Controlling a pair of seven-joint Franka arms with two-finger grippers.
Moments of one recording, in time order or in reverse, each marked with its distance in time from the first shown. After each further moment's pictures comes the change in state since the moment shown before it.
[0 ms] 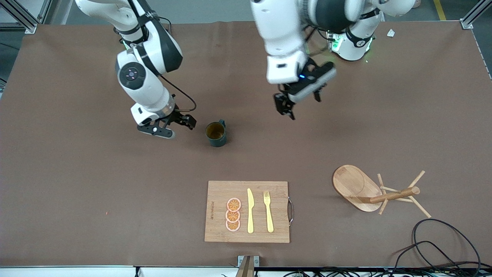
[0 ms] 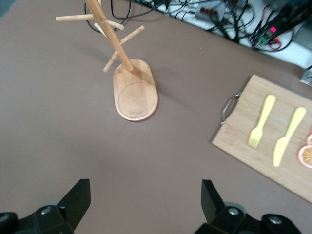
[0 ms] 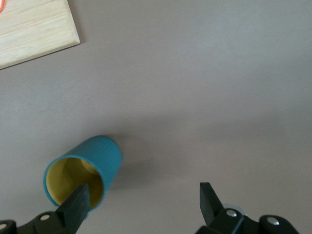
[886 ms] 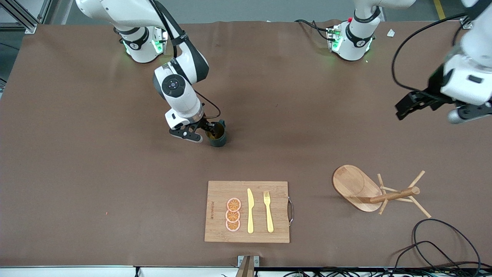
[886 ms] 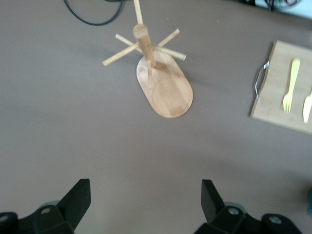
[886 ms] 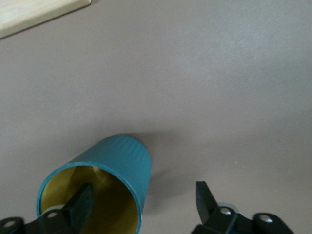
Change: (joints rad) left arm 0.549 -0.133 -0.008 0.072 -0.387 -0.154 0.912; right arm 0.114 0.178 0.000 0.002 0.000 0.215 0.113
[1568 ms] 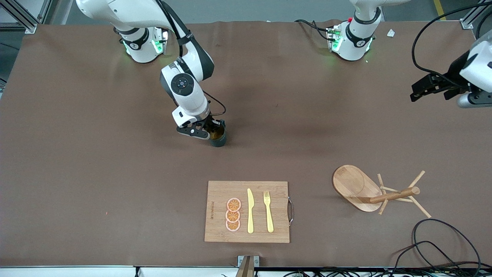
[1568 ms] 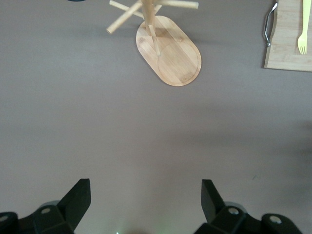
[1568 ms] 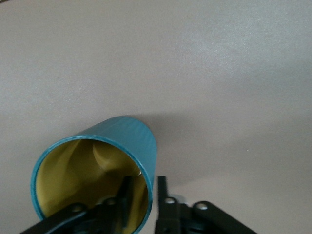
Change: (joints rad) left arm 0.317 -0.130 -0.244 -0.198 -0.044 0.009 0.245; right arm 0.034 0.019 -0.001 0.001 -0.002 0.000 -0.001
